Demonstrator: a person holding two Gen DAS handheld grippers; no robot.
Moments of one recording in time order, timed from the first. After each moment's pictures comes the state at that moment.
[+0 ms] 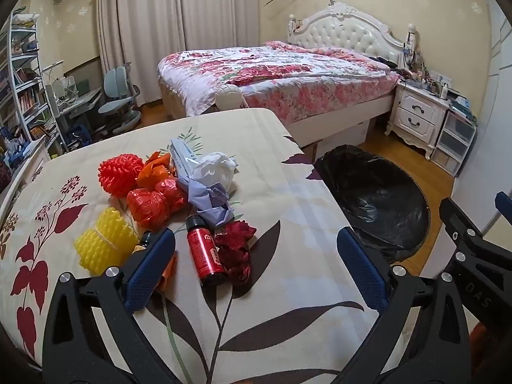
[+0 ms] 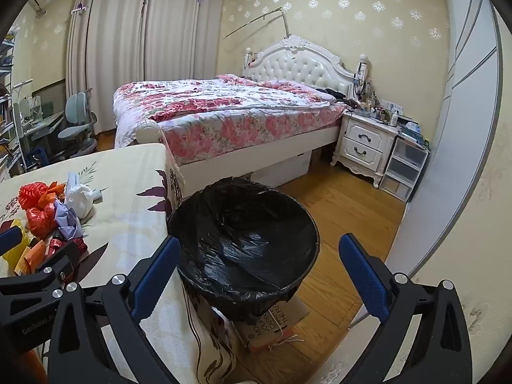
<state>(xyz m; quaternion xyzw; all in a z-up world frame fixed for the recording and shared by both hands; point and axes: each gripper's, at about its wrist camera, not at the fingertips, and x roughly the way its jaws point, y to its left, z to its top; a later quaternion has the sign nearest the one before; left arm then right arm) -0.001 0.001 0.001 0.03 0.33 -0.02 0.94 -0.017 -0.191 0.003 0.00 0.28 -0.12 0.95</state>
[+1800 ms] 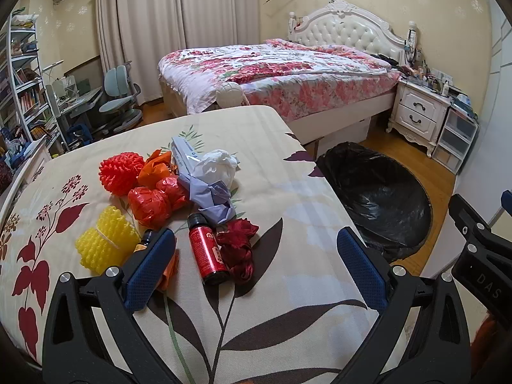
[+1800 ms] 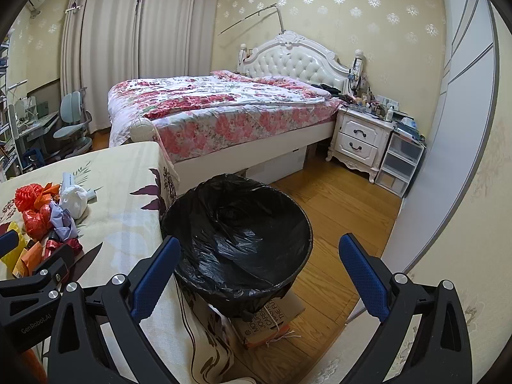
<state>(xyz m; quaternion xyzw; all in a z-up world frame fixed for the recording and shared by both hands) 0.002 0.005 -0.004 0.04 0.34 -0.01 0.94 -0.019 -0.198 0.002 0.00 0.29 -0.12 0.95</state>
